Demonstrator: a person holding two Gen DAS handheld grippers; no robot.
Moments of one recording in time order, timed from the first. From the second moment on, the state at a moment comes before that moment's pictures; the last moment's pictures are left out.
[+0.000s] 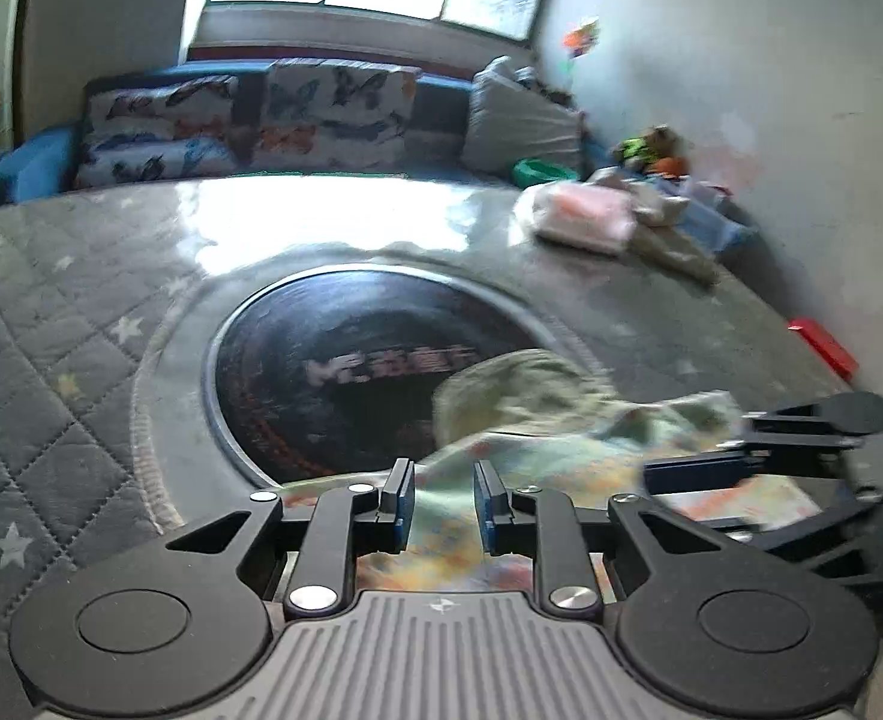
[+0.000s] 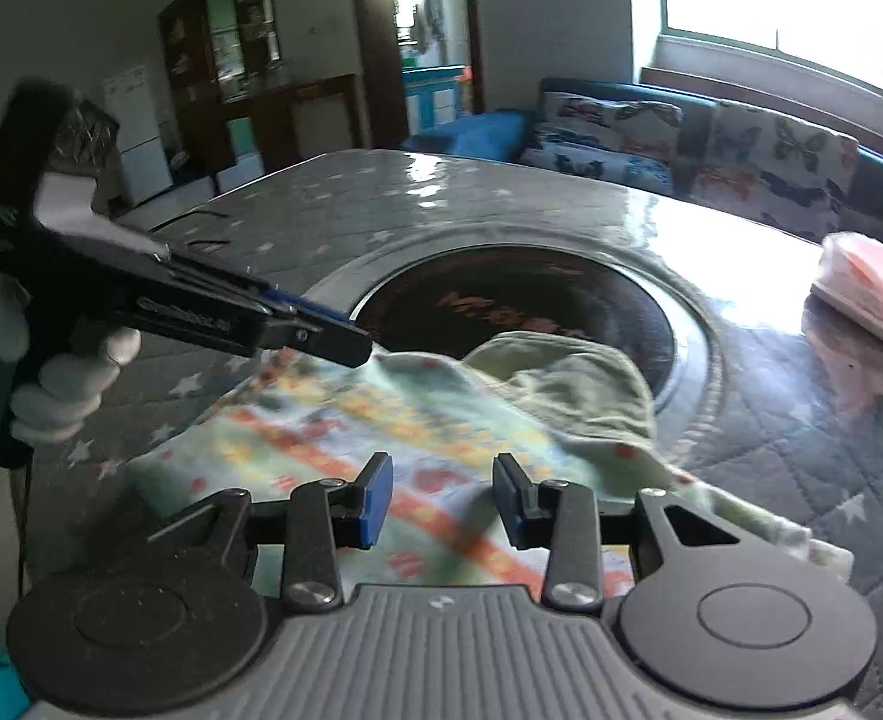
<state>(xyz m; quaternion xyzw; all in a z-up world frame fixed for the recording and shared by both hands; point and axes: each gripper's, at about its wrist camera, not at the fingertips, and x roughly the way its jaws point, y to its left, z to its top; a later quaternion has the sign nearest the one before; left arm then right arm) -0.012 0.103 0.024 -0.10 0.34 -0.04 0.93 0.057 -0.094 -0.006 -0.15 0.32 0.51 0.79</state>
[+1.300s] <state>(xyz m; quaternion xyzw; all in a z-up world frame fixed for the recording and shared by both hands) -0.053 0.067 0.000 -0.10 0.37 -0.07 0.92 0.030 -0.219 -0.011 -0.11 0.35 0.39 0.84</state>
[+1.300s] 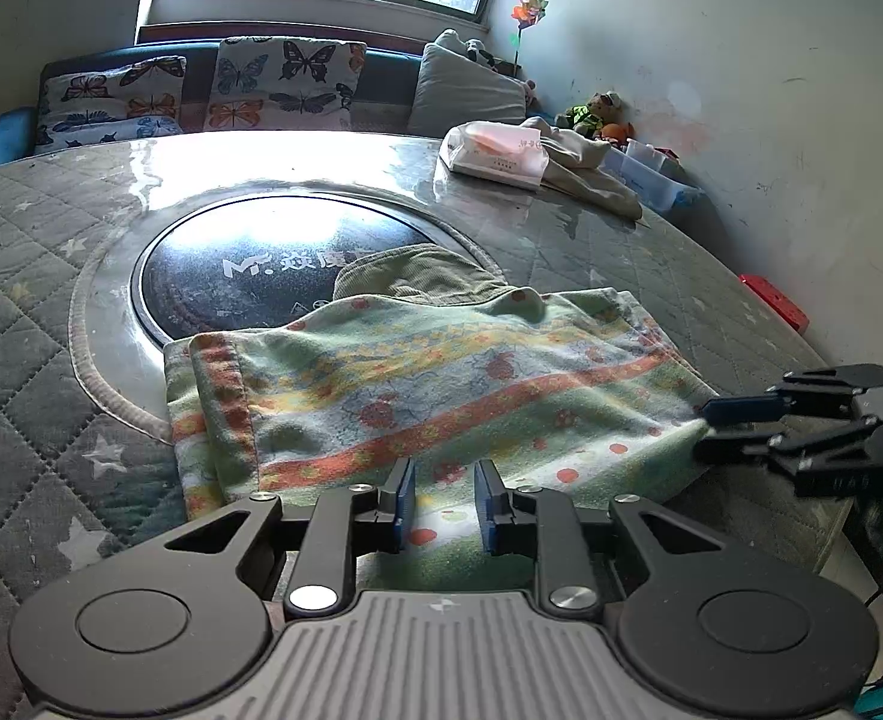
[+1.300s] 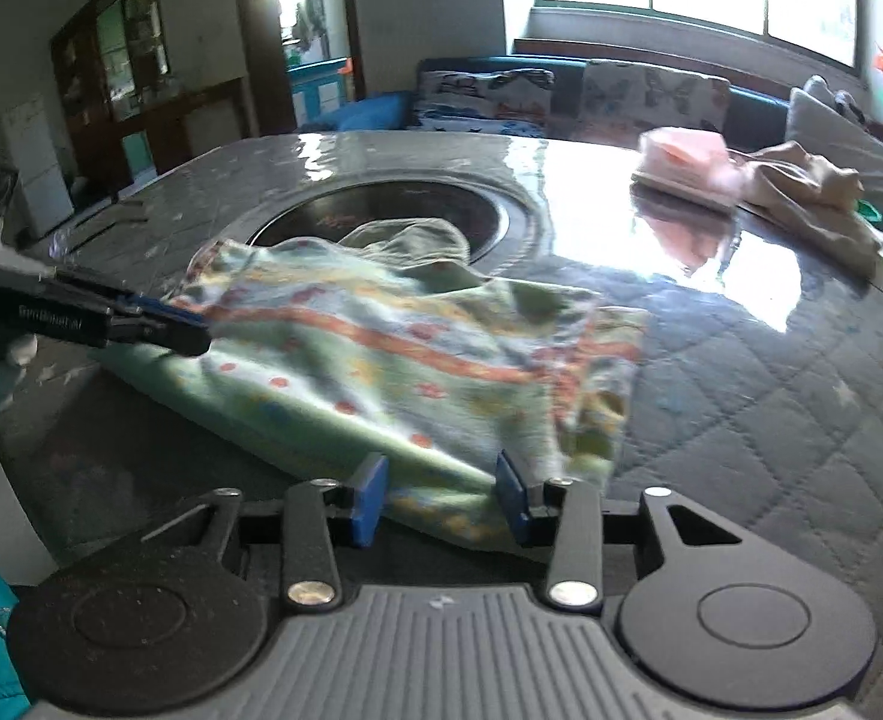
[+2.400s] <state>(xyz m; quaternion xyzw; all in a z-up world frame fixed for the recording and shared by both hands) -0.001 0.078 0.004 -0.11 0.36 -0.04 0.92 0.124 -0.173 -0.021 -0.08 0.35 0.35 0.86</state>
